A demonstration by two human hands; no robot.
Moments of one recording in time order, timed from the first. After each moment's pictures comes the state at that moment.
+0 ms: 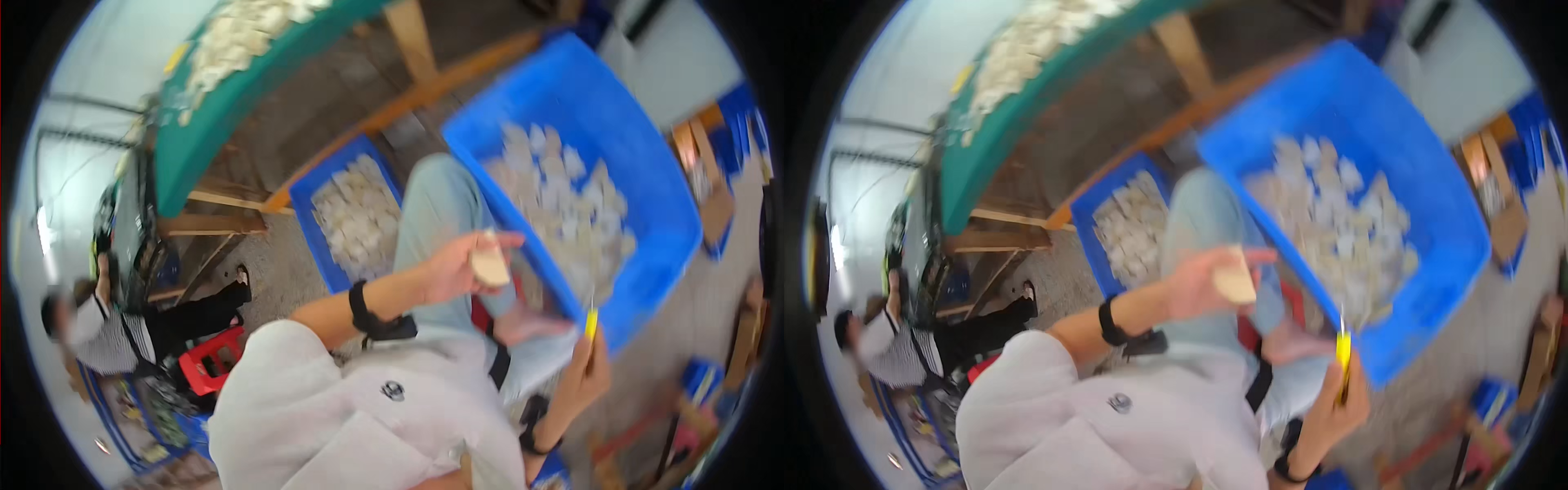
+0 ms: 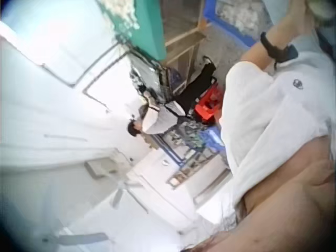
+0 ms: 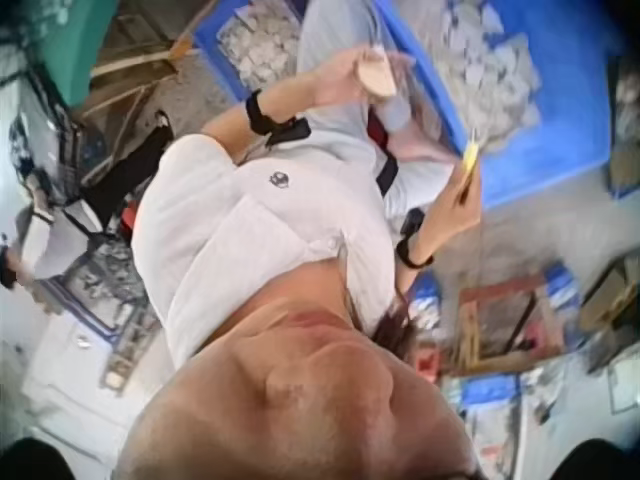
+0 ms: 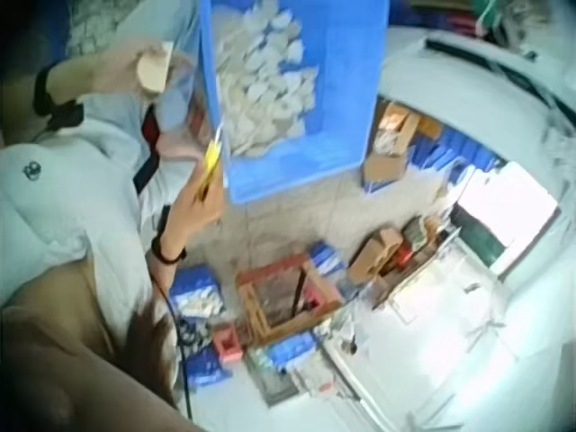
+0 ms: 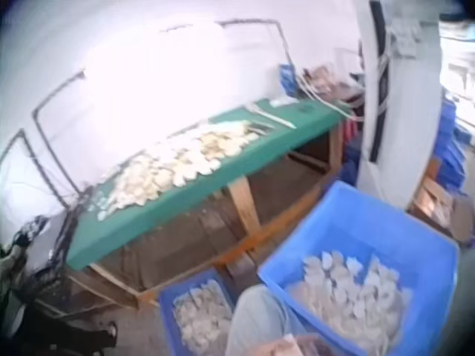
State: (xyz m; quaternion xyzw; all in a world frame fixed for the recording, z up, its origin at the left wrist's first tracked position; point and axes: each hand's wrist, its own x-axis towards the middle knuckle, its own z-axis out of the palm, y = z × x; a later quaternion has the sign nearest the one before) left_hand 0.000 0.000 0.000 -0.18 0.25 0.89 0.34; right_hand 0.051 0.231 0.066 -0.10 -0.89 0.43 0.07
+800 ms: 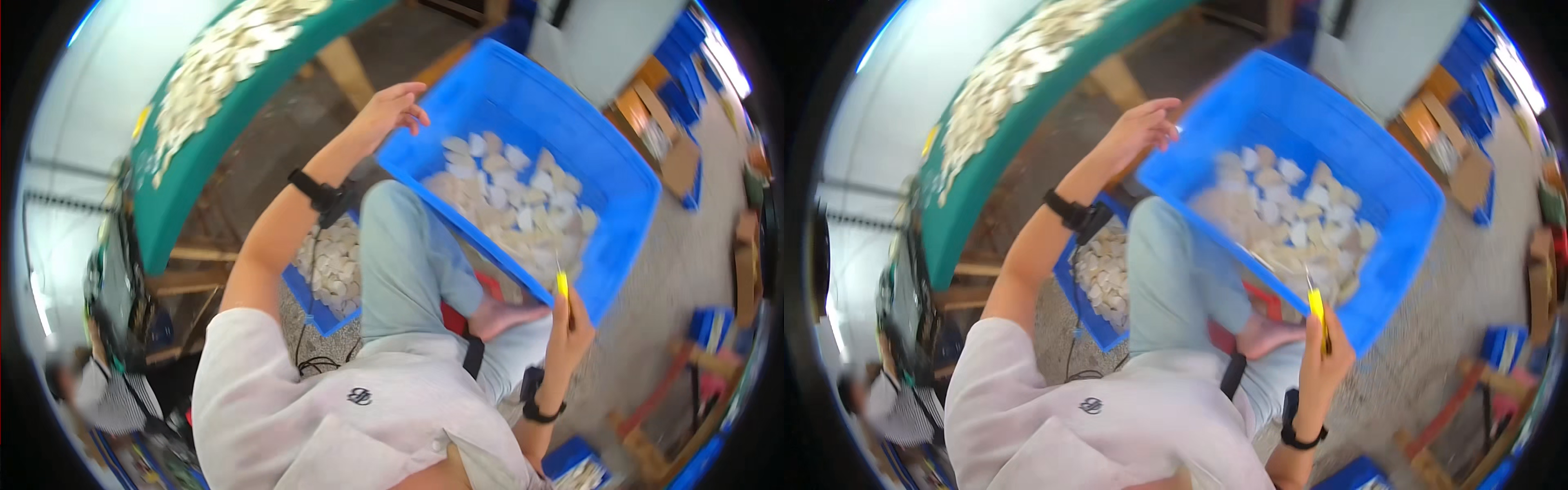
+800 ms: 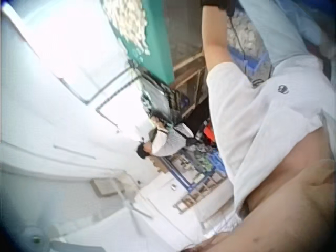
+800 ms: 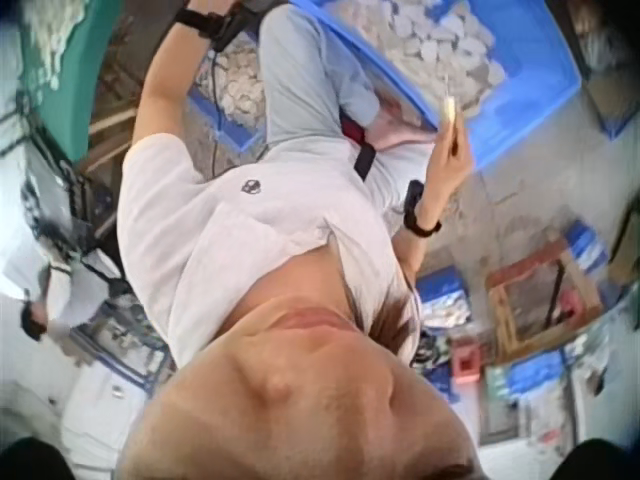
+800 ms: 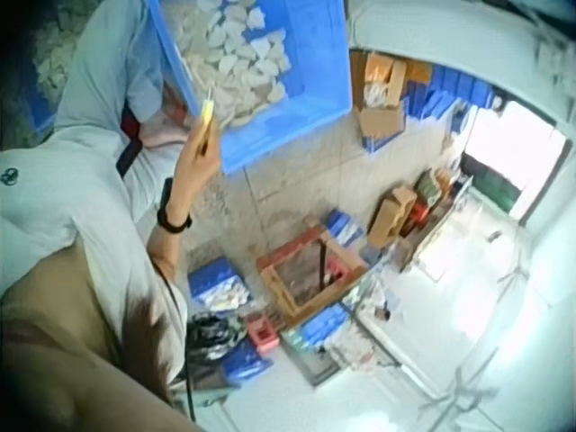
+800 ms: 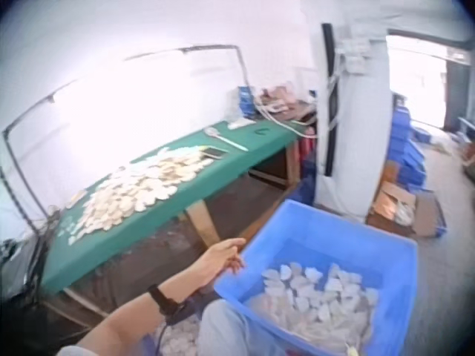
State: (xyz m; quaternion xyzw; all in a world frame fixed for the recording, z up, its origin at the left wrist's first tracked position) left_hand -0.209 -0.097 0.051 0.01 0.70 0.70 0.13; right_hand 0.008 0.244 0.044 -0.12 -0.84 0.51 0.08
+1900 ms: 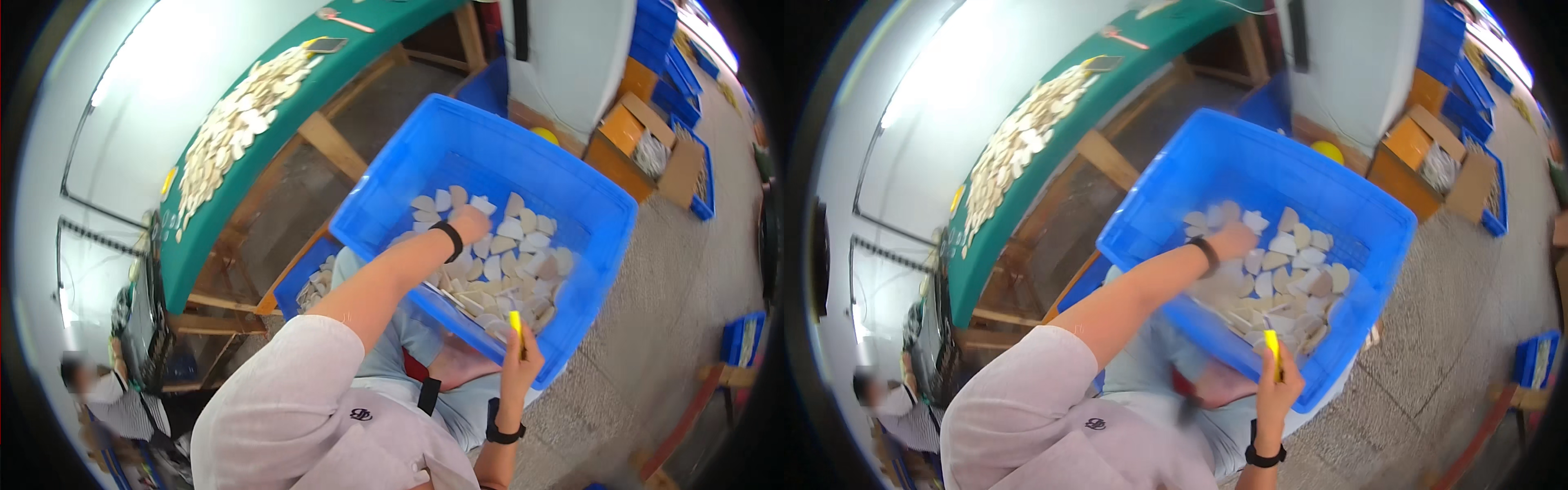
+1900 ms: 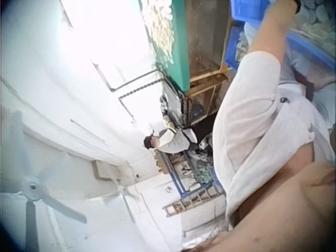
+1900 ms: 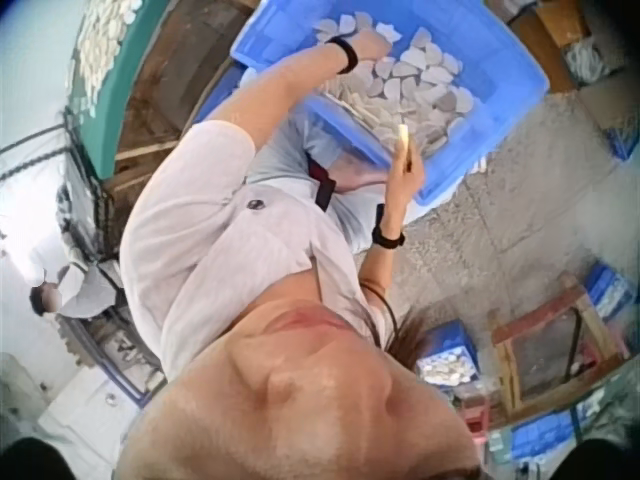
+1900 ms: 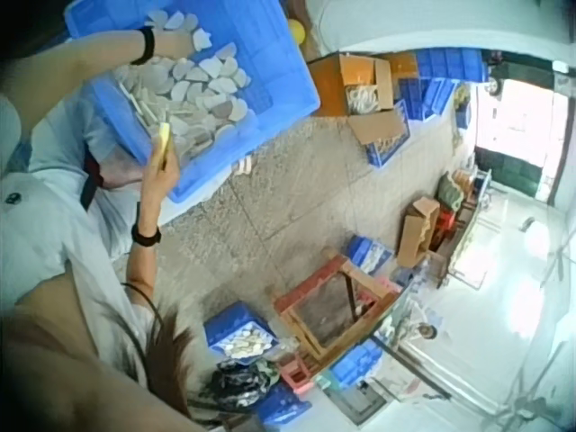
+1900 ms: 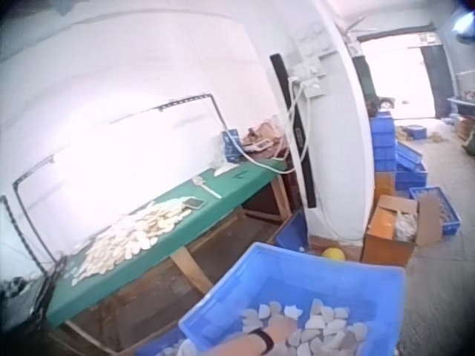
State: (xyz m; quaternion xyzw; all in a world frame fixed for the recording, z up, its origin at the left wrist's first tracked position) left_hand -0.267 0.134 -0.136 0.36 0.92 -0.11 0.13; right_hand -0.002 0.306 -0.044 -0.14 -0.78 0.61 0.09
